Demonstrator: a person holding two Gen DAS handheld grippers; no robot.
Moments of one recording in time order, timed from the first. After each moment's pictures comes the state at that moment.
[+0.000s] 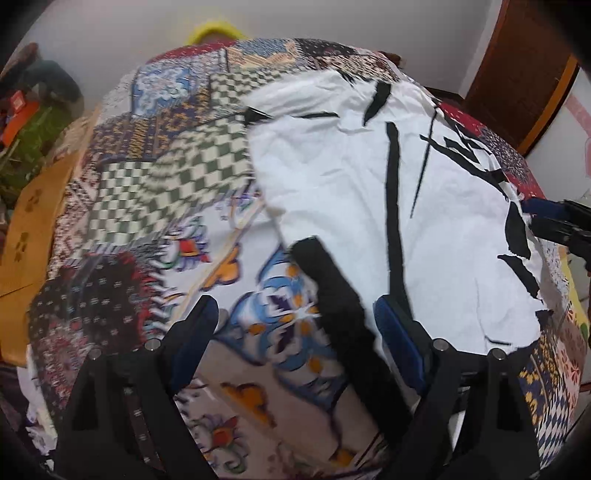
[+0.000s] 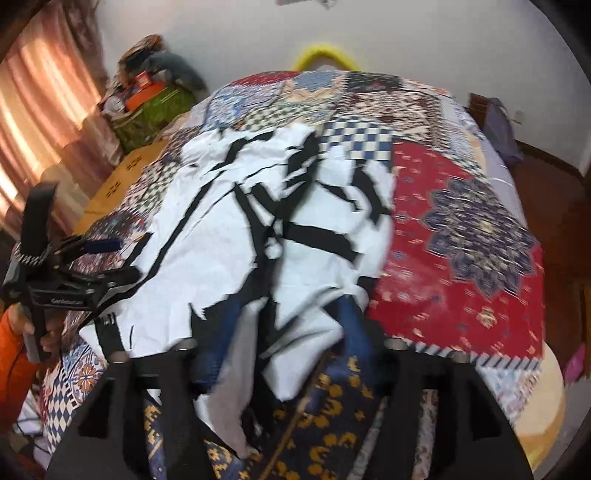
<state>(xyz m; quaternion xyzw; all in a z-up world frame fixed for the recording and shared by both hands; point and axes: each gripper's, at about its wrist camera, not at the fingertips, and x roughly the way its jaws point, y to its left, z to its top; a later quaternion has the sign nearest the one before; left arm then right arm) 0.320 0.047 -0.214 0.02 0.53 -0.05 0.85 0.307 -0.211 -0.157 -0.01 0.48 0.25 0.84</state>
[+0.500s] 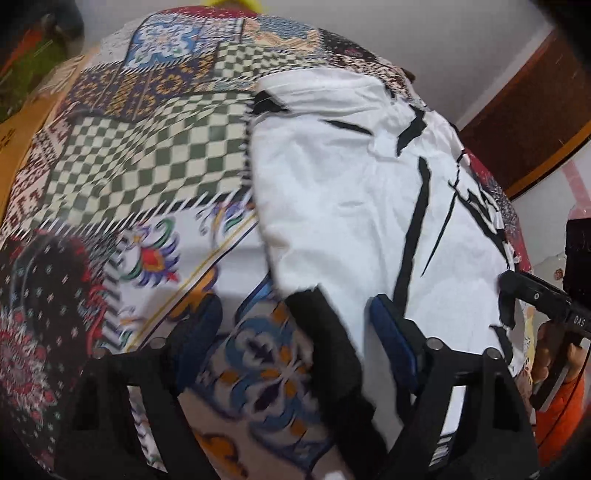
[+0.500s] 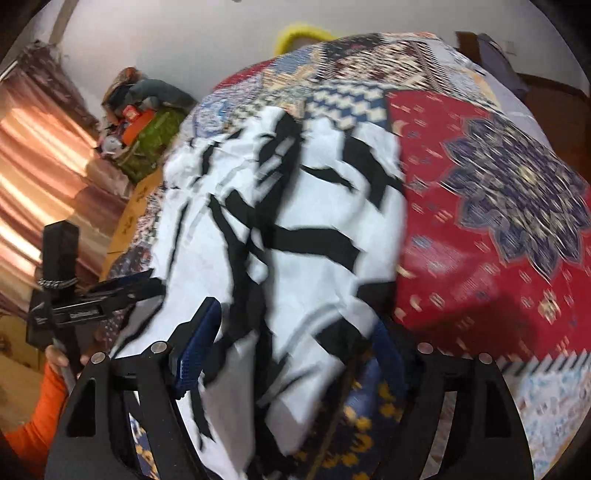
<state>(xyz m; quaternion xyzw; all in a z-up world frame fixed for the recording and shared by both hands) 0.368 0.058 -0.236 -0.11 0.55 -0.09 0.82 0.341 -0.211 -0.192 0.11 0.52 0.28 0.80</state>
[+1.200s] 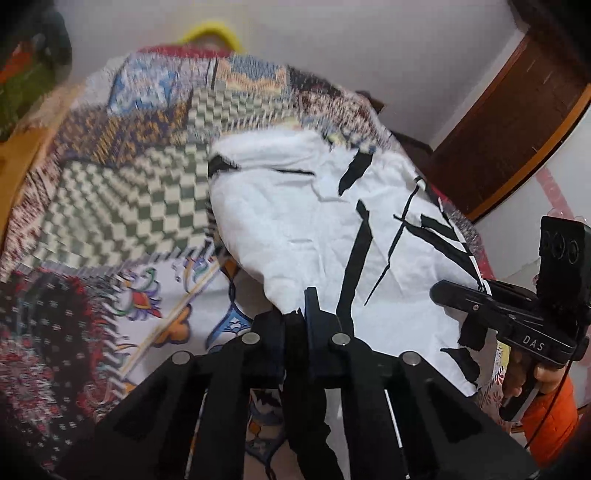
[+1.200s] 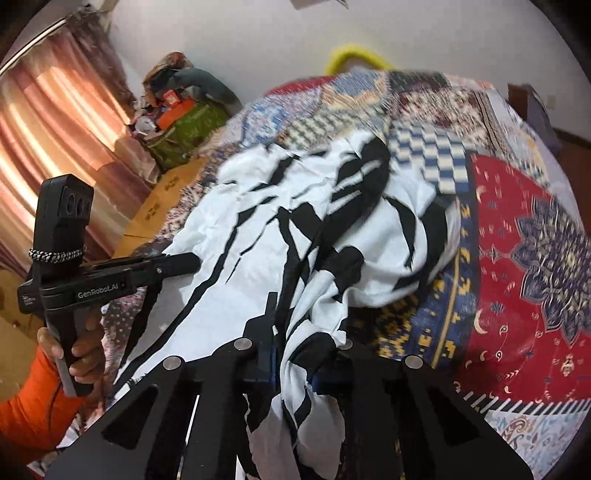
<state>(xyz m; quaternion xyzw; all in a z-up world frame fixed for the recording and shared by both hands) 0.358 0.052 -0.183 -0.12 0.49 -0.12 0.86 0.324 -0.168 -0.154 0.06 0.47 0.34 0.81</state>
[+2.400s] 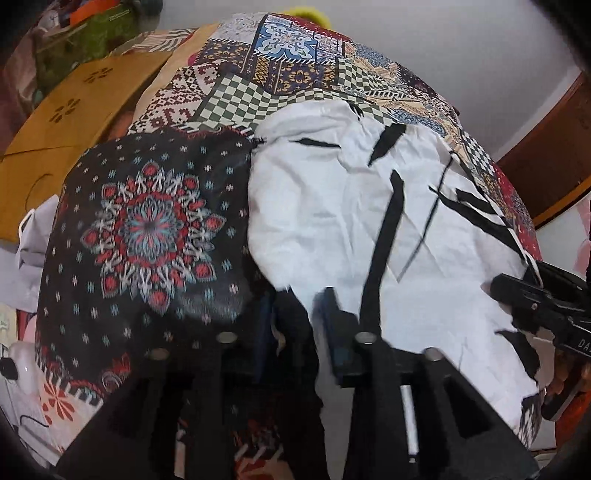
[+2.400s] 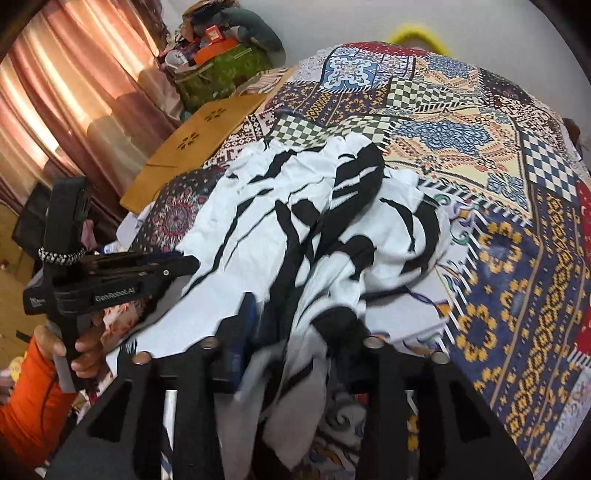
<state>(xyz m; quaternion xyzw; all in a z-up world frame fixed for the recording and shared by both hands) 0.231 0.193 -0.231 -0.16 0.53 0.00 0.83 0.256 -0.030 -0.167 -0.05 0.52 0.37 0.77</state>
